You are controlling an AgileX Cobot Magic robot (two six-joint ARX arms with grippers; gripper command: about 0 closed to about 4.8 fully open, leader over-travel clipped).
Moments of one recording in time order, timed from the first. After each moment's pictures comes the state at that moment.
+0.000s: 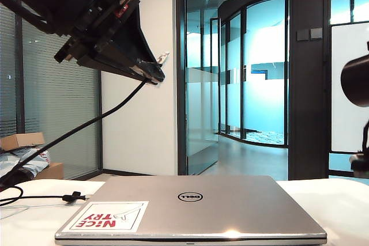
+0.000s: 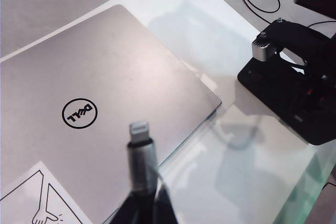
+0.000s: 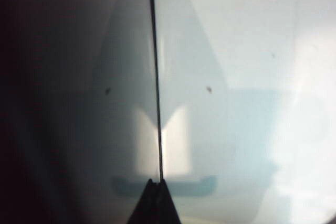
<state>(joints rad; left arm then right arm) -0.72 1.21 0.73 -0.13 0.20 -0.11 0.26 1.59 0.71 -0.81 -0.03 0.26</state>
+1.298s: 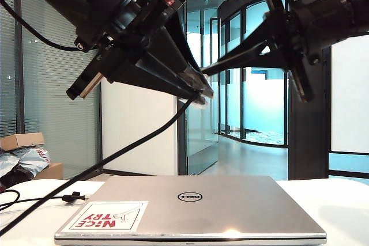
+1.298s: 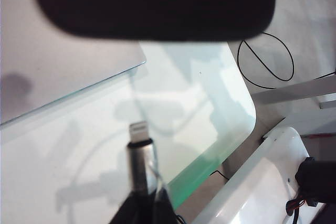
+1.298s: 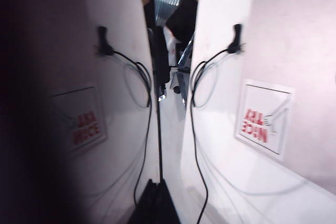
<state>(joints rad) -0.93 1.29 0.73 -0.11 0.20 -0.64 0.30 1.44 0.78 0.17 -0.88 0.89</state>
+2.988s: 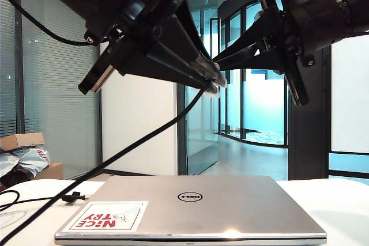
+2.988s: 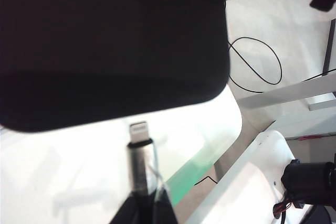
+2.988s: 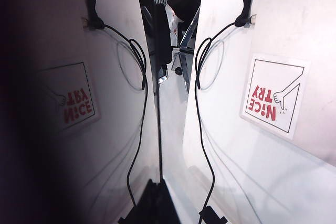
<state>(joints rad) -0.95 1.29 0.73 -0.06 0.20 -0.65 0.34 1.44 0.78 0.12 -0.90 0.88</state>
